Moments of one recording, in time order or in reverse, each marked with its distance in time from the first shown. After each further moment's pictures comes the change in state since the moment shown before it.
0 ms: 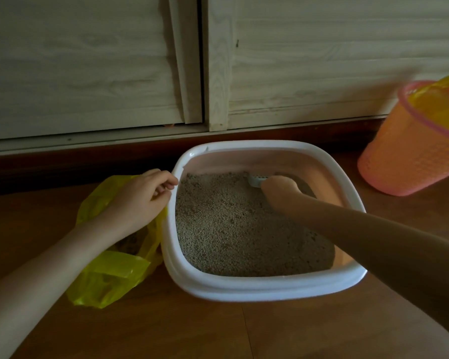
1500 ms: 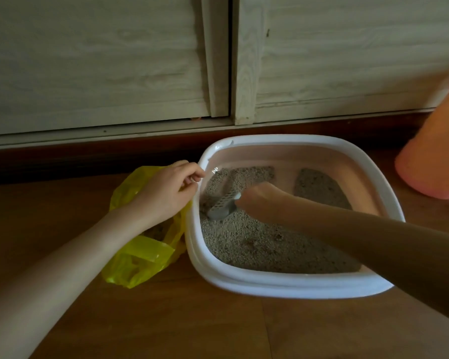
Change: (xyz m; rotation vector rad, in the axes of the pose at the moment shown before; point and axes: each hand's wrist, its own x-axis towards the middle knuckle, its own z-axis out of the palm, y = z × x) left_hand -0.004 0.010 -0.005 0.049 -0.014 -0.003; right_hand -0.021 -0.075 -0.017 -0.354 0.095 -0.635
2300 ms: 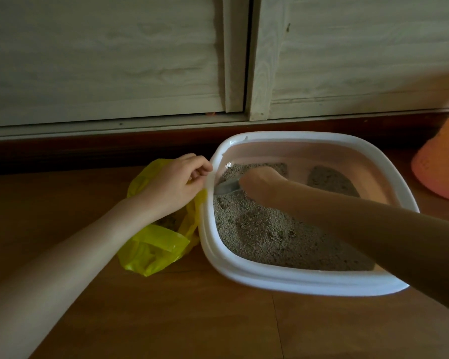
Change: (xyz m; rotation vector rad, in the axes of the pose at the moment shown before) left_hand -0.009 -0.003 -0.013 0.024 0.016 0.003; right_hand 0.019 -0.005 -0.032 0.174 -0.029 0.144
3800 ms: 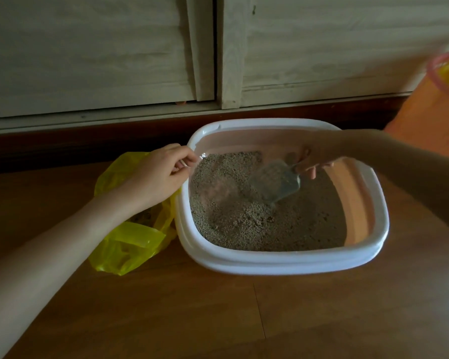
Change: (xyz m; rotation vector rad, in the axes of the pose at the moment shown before) left_hand 0.009 0.012 0.012 -0.058 -0.021 0.070; right_hand -0.072 0.142 0.009 0.583 -0.287 0.243
